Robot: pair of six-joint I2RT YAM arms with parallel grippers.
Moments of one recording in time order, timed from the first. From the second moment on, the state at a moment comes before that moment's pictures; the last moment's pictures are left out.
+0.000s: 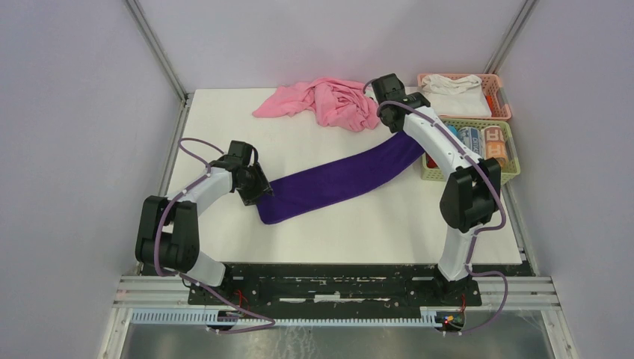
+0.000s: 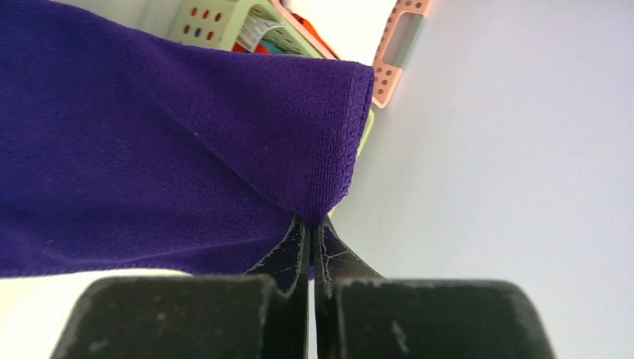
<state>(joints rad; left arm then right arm) -0.19 1.51 0.87 -0.52 0.09 -0.67 0.39 1.90 1.77 -0.87 0.80 -0.58</state>
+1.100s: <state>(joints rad) -0.22 1.60 0.85 -0.41 0.22 -0.68 0.50 1.91 1.85 -1.05 0.45 -0.44</state>
